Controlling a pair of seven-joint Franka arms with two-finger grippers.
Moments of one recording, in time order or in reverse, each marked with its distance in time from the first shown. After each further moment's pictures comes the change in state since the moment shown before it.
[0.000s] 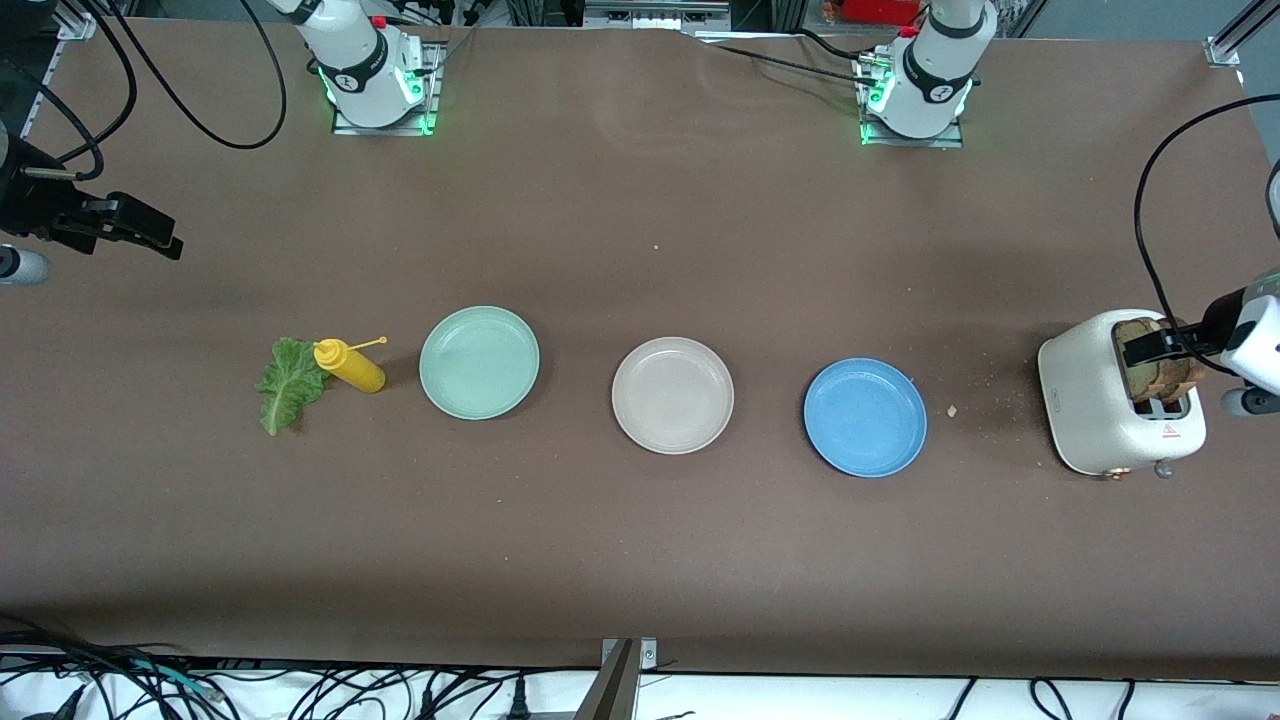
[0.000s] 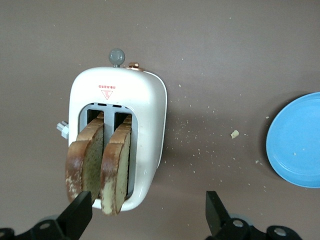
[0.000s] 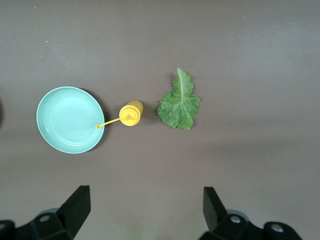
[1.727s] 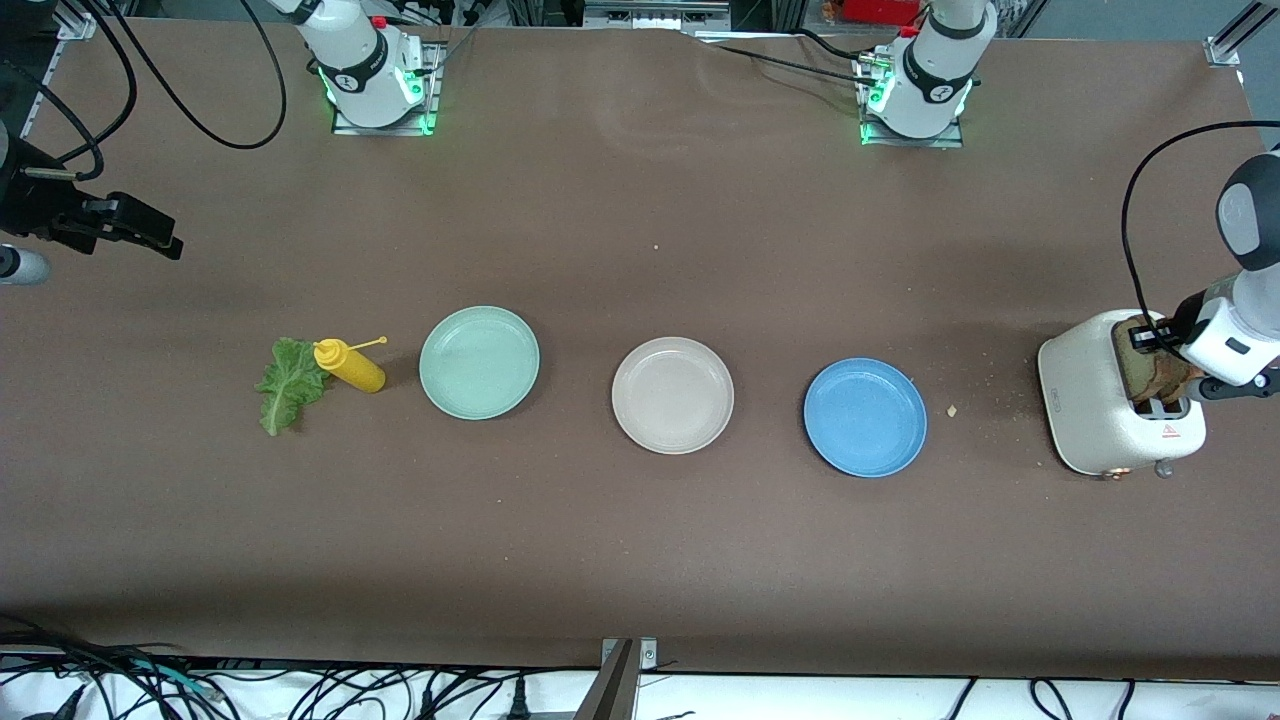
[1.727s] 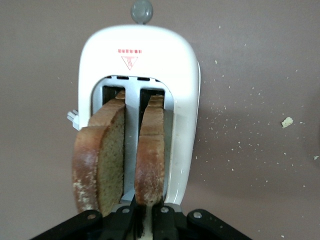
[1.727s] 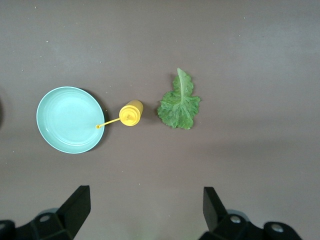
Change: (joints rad) left arm 0.063 -0.051 -0.005 -0.204 0.086 0.151 0.025; right arm 0.000 0.000 0.000 0.000 0.000 0.000 0.000
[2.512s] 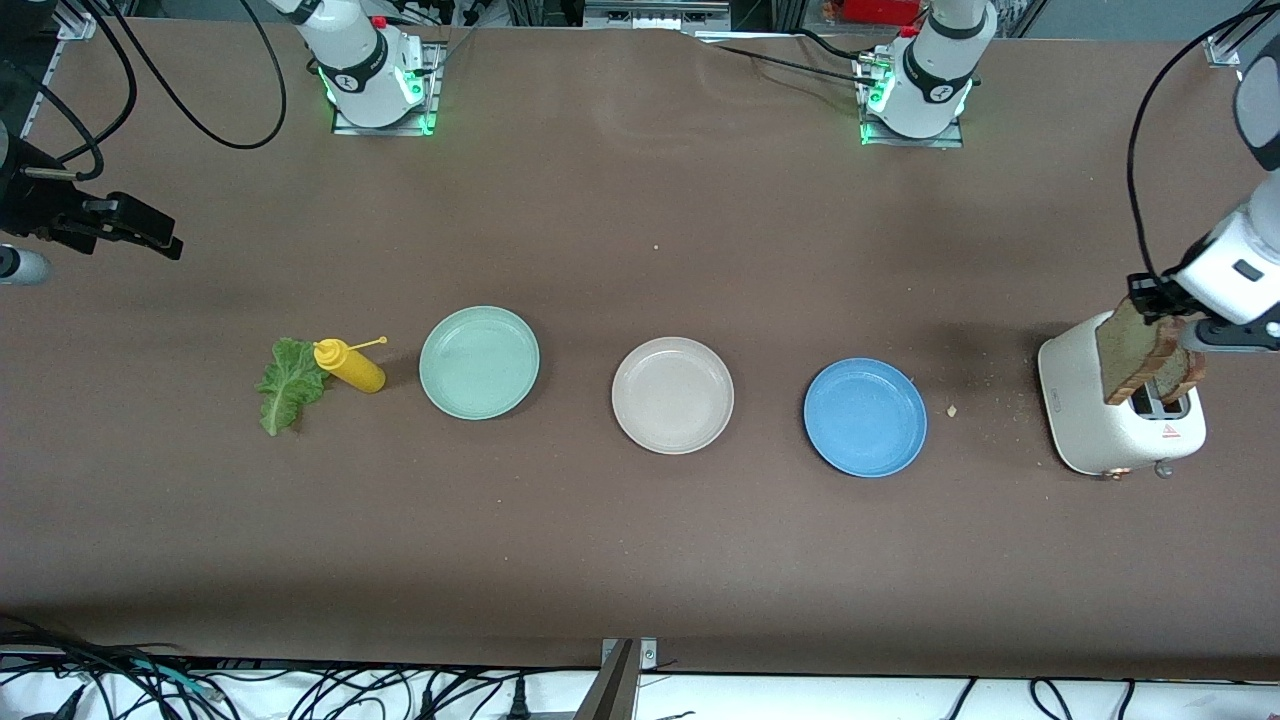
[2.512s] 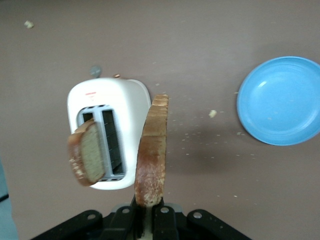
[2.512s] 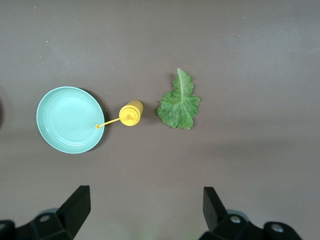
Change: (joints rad) left arm -0.005 -0.139 -0.233 0.144 -0.007 -0.231 0.053; right arm 0.000 0.000 0.000 0.000 0.000 0.000 0.000
